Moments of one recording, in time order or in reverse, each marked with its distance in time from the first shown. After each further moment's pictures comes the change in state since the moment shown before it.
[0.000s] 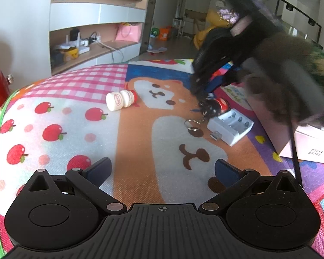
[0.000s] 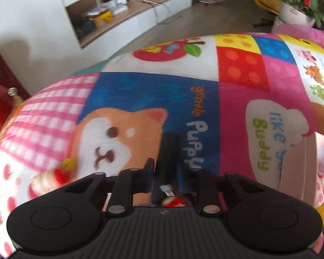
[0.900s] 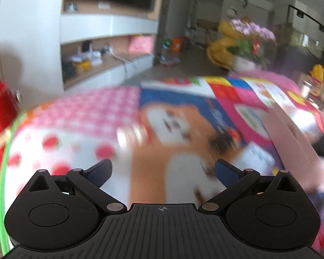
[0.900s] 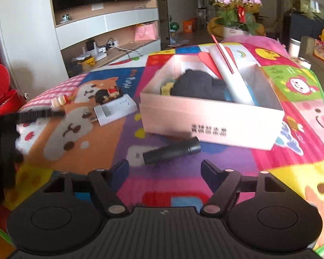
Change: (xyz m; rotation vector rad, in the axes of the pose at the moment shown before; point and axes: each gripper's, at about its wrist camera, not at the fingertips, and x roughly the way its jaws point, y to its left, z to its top) left arm 0.020 0.003 0.048 0.005 -0.075 0.114; right arm -0.171 -0.082 -0.264 0.112 -0.317 -0.107
